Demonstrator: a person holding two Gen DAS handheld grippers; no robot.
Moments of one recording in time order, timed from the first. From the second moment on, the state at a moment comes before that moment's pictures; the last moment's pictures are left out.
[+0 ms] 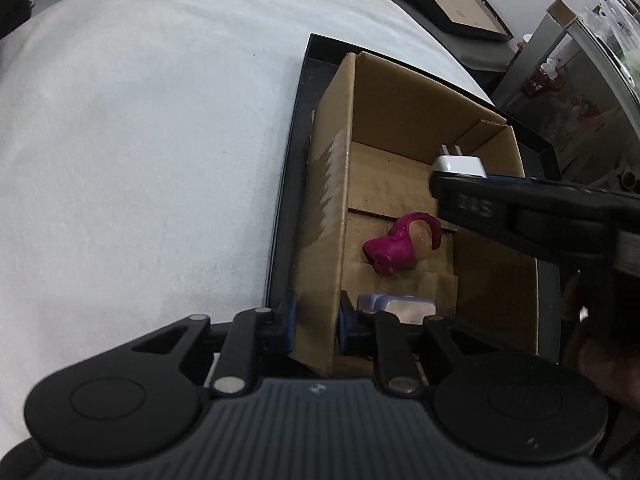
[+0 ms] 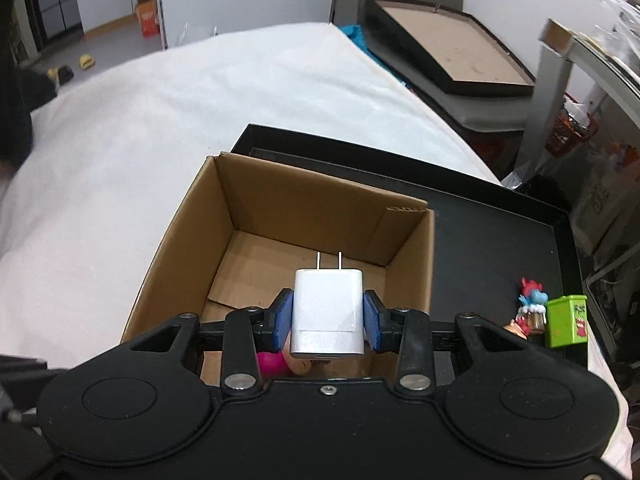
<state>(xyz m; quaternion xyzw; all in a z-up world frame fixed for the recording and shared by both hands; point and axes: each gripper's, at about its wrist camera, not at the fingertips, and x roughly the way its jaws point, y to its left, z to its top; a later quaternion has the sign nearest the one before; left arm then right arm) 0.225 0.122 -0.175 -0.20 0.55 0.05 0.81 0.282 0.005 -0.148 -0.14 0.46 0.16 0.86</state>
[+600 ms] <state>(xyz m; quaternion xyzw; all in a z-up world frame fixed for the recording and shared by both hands) 0.227 0.115 -0.161 -0.18 0.55 0.06 0.81 0.273 -0.009 -0.131 -0.12 0.46 0.19 0.86</state>
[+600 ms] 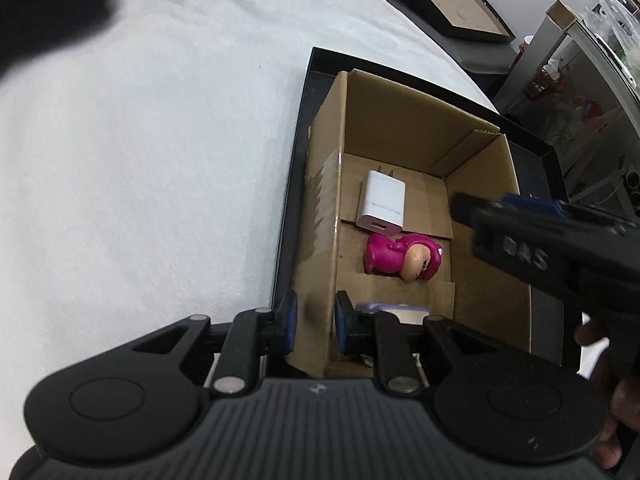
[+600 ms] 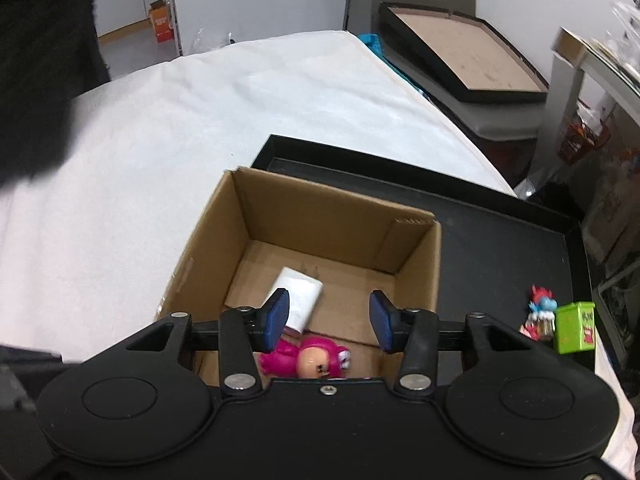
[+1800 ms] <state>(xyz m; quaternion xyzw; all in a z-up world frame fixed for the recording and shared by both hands) 0.266 0.033 -0.128 -0.08 0.58 0.08 0.81 0.294 -0.191 -0.137 -0.05 0.45 0.11 0.88</state>
